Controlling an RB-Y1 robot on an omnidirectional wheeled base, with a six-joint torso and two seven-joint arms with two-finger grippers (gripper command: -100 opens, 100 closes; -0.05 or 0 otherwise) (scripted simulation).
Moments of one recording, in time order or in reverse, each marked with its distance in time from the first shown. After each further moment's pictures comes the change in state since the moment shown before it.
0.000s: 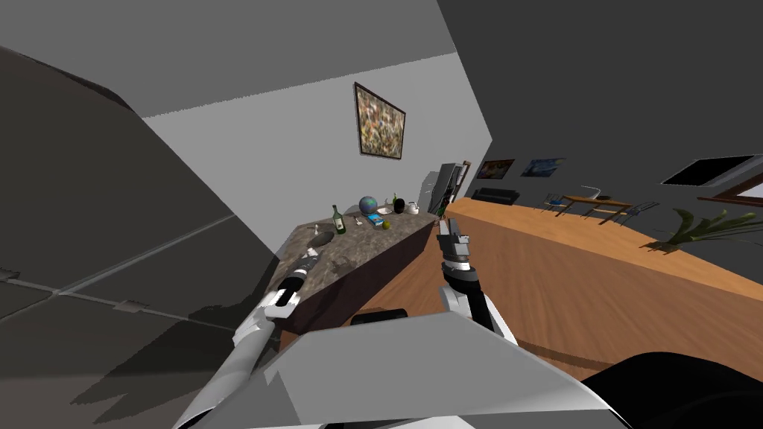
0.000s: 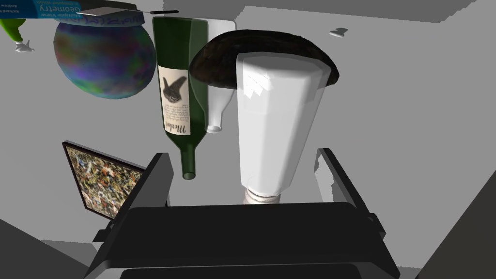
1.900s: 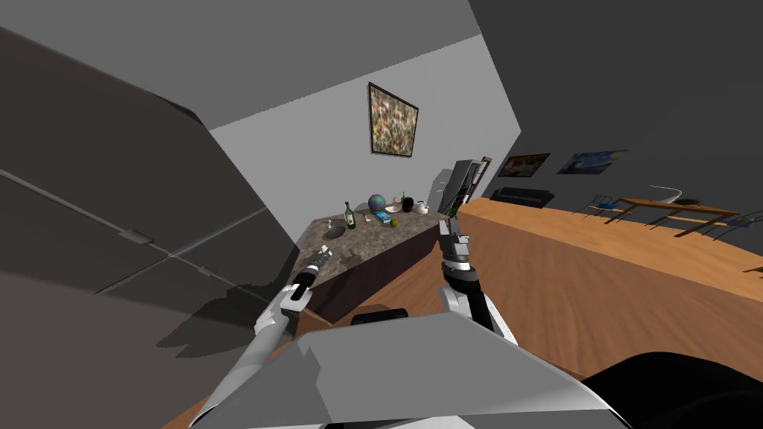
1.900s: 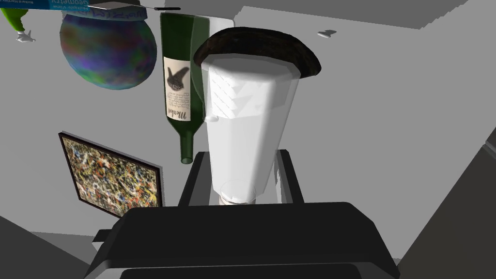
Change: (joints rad) left arm -0.006 -0.053 -0.089 -0.074 -0.011 0.033 0.017; right arm 0.000 0.000 0.000 0.000 0.000 0.000 0.000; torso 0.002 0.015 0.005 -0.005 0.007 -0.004
